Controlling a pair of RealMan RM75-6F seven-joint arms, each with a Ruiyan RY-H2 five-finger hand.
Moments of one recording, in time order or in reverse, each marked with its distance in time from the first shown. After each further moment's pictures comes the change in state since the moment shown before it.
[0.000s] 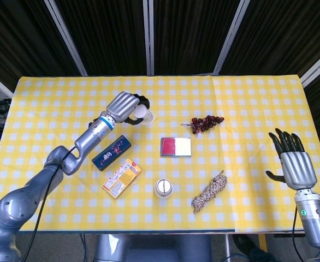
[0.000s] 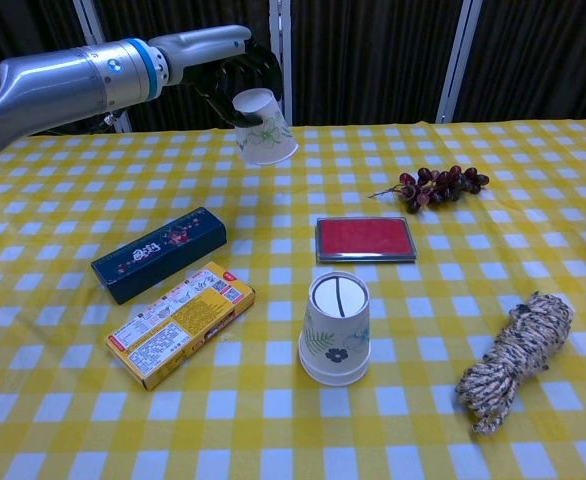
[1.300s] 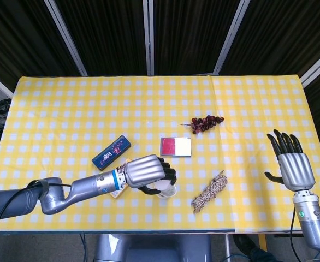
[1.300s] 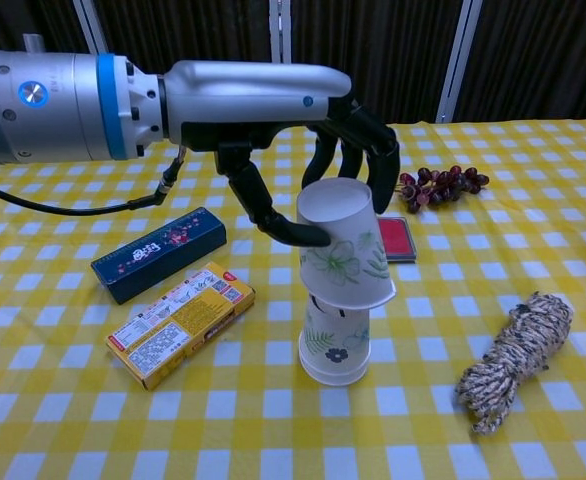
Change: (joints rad) left arm 0.038 0.371 0.075 -0.954 0.227 0.092 0.306; right arm -0.012 -0.006 0.008 -0.013 -0.006 0.007 -0.034
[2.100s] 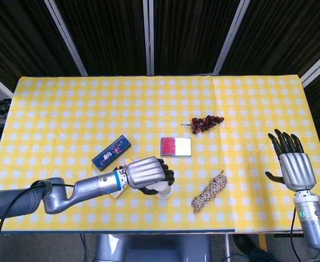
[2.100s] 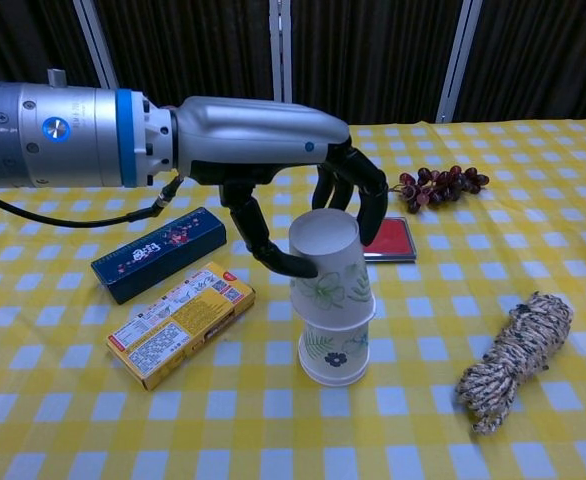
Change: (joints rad) left arm -0.010 -0.034 0.018 0.033 -0.024 -0.054 0.050; right arm -0.004 0.001 0.005 -0.001 -0.001 0.001 0.003
